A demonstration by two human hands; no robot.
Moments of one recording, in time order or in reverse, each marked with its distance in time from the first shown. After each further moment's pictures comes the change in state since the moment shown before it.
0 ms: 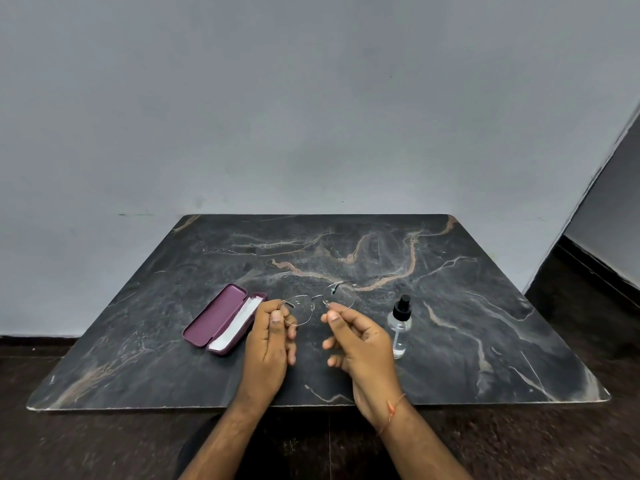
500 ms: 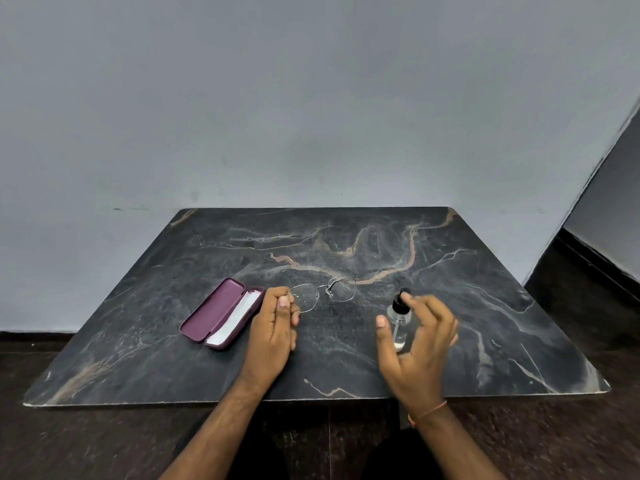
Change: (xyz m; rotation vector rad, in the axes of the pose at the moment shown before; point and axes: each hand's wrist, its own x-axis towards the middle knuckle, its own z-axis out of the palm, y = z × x) left_hand 0.017 -0.019 0.003 0.128 -0.065 -0.043; right_hand 0.013 0.008 -0.078 -0.870 0.410 -1.068
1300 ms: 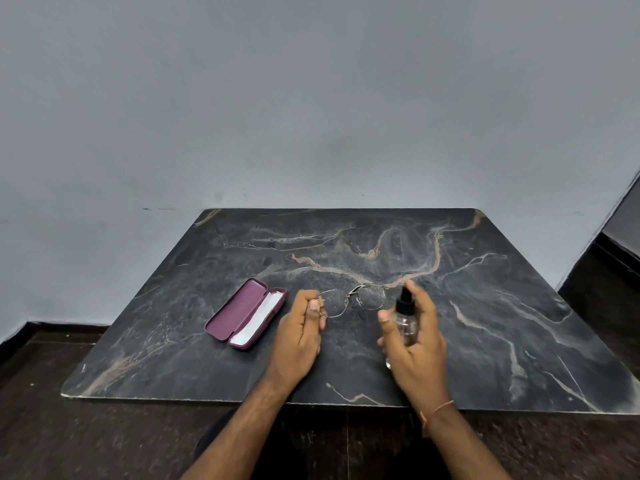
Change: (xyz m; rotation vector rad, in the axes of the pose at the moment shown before) left_hand 0.003 -0.005 0.001 0.108 -0.028 0.046; right_hand 0.003 -0.010 0.024 0.316 -0.301 0.340
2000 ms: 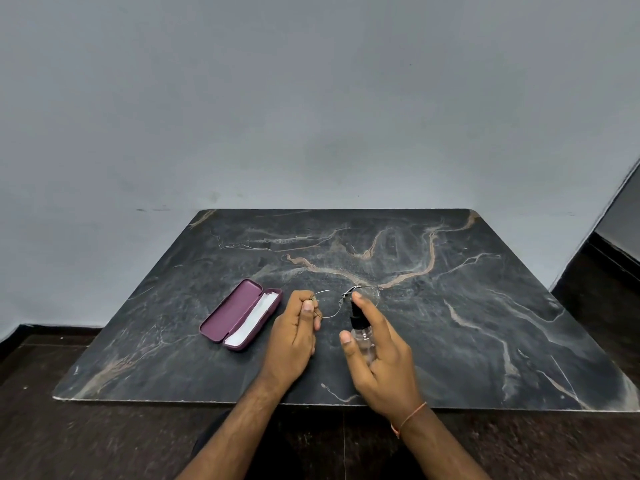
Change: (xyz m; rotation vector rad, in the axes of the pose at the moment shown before) left_hand 0.000 0.001 0.001 -0.031 -0.017 -0.023; right_hand -0.019 -0.019 0.016 -0.133 -0.249 -0.183
